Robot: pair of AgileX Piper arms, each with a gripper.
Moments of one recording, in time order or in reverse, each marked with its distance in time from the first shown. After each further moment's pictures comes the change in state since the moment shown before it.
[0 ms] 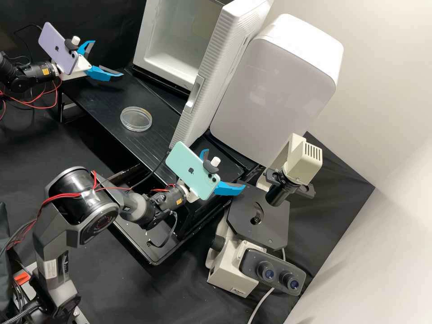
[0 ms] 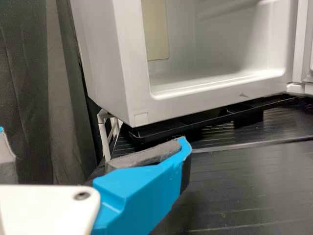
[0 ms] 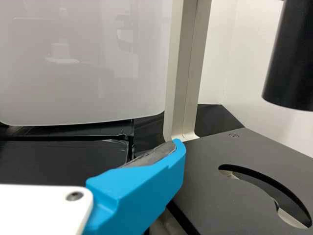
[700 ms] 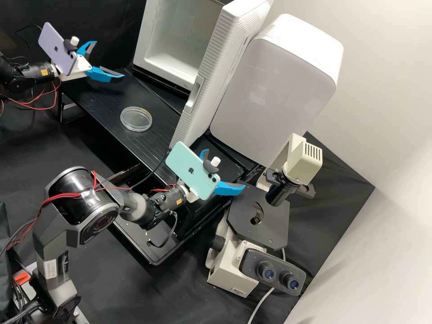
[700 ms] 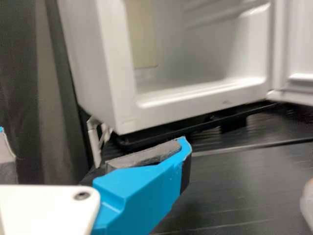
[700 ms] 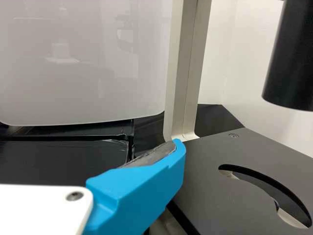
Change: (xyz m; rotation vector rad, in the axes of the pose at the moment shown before) left arm -0.012 0.008 0.014 0.000 -0.067 0.020; right arm 0.000 0.000 0.000 0.000 0.000 0.000
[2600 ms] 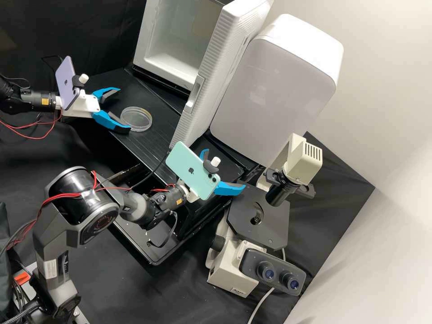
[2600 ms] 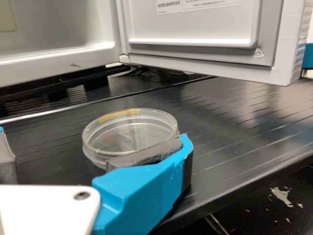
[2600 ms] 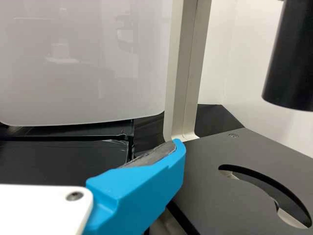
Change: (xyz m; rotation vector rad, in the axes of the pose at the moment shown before) left arm -0.031 -0.037 0.092 -0.024 -0.310 -0.225; right arm 0.000 0.000 0.000 0.000 0.000 0.000
